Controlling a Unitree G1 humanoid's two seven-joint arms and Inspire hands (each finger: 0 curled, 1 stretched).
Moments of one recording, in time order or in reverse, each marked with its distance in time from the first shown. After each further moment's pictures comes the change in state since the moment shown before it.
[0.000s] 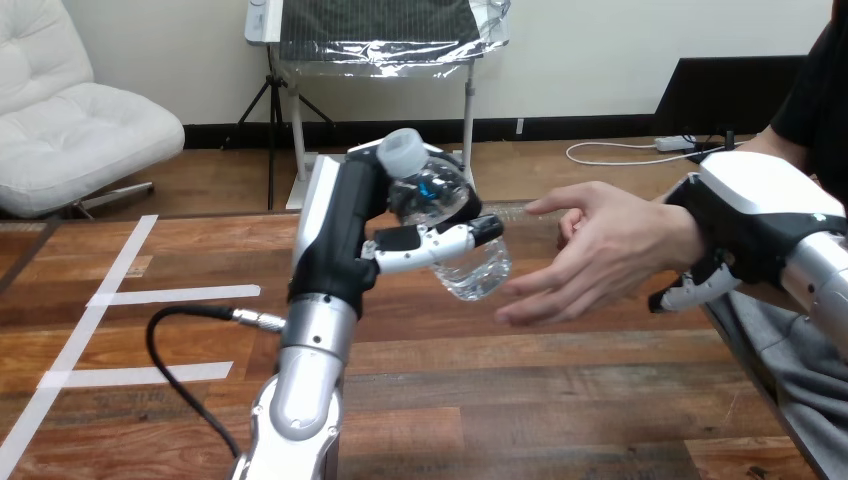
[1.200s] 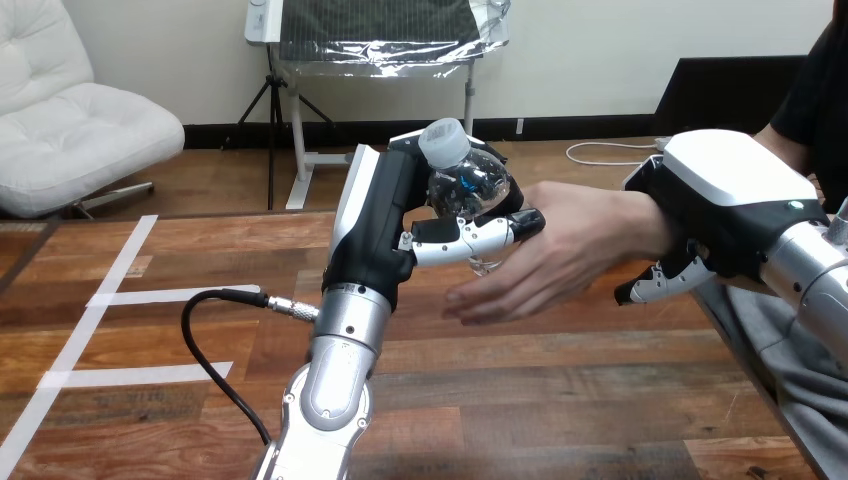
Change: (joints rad) left arm -0.026 -0.041 -0.050 0.000 0.003 0.023 -0.004; right arm 0.029 0.000 -0.018 -0.136 0.017 -0.046 0.004
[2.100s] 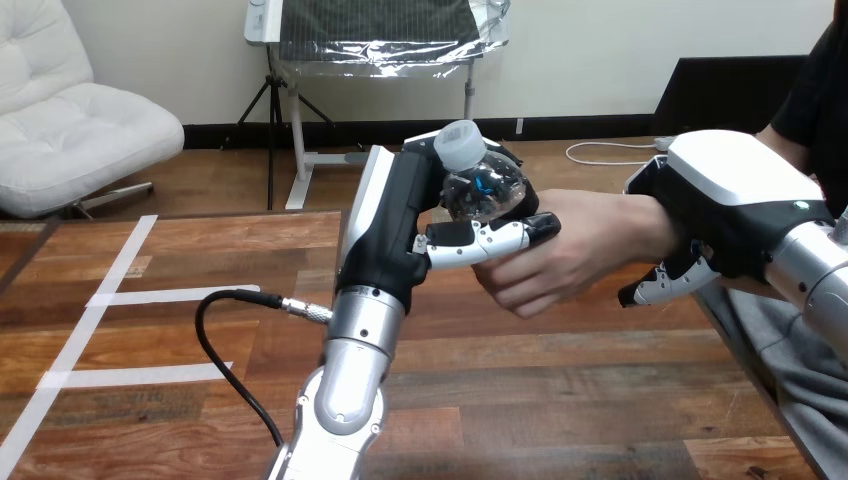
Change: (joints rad) left arm 0.000 -0.002 -0.058 0.000 0.000 -0.001 0.029; right arm 0.009 0.000 -0.015 -0.021 0.006 0.010 0.025
